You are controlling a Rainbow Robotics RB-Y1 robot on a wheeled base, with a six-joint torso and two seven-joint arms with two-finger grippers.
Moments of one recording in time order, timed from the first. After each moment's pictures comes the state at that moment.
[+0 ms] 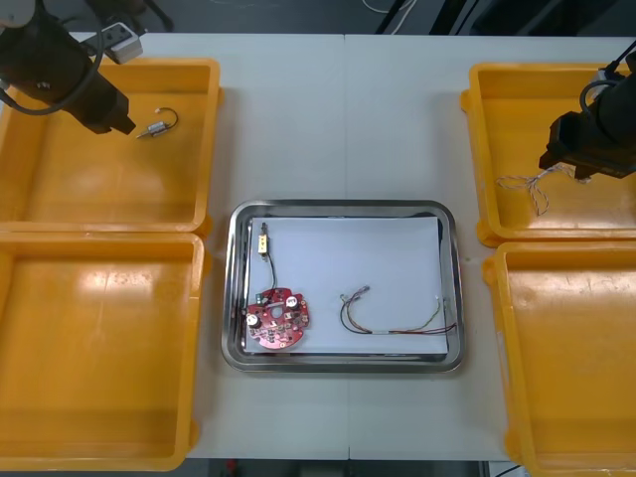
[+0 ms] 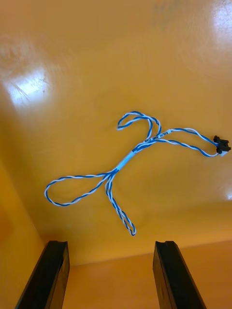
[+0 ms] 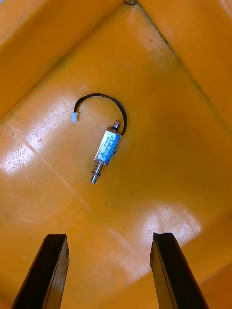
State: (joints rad) right arm -0.85 -0.60 -0.17 -1.20 -0.53 1.69 1.33; left arm -1.03 0.76 -0.23 -1.00 0.87 1.41 -2.16
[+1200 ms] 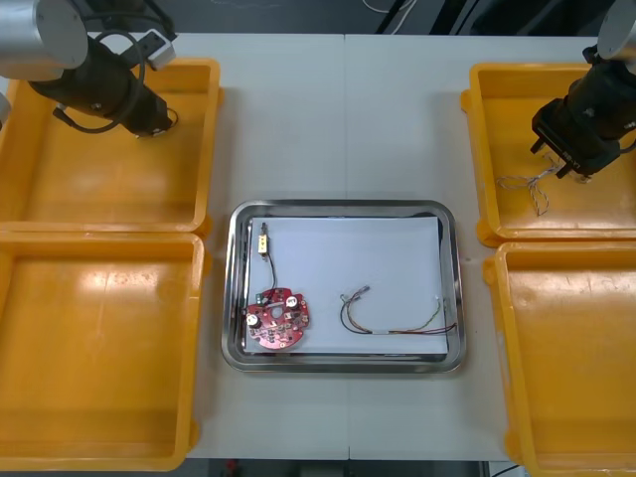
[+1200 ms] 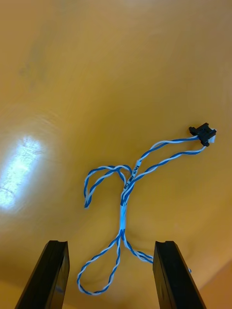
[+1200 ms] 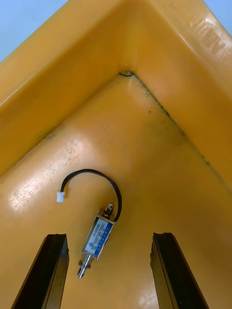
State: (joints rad) right arm -1.12 -0.54 -0.17 -0.63 -0.31 1.45 0.75; left arm -1.03 0.66 -0.28 -0.89 0.88 1.10 -2.18
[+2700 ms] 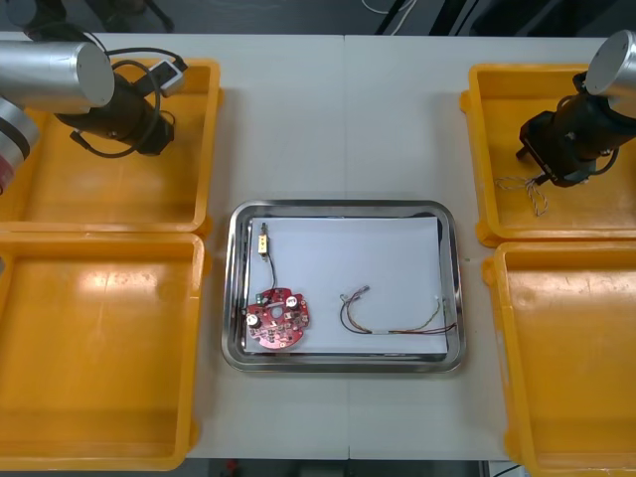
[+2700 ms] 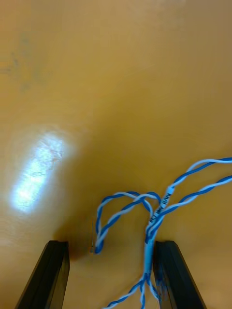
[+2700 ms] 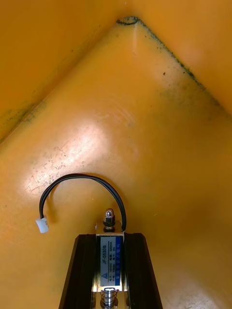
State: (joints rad) right arm -1.06 -0.52 -0.17 -0.59 -0.41 1.24 0.75; left arm -1.03 0.63 -0.38 -0.76 0.85 0.95 -2.24
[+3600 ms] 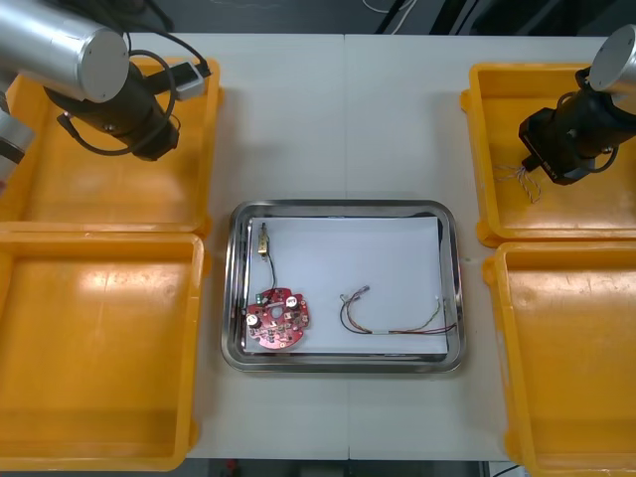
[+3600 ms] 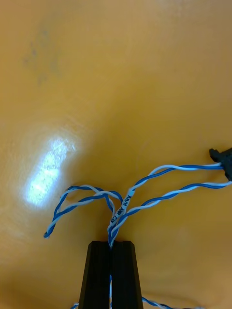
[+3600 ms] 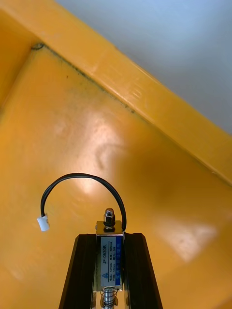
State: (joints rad) right arm -1.05 -0.53 -0.16 -0.64 -0.44 1.28 0.75; left arm -0.88 0.66 -0.29 -1.37 0.62 1.42 -2.08
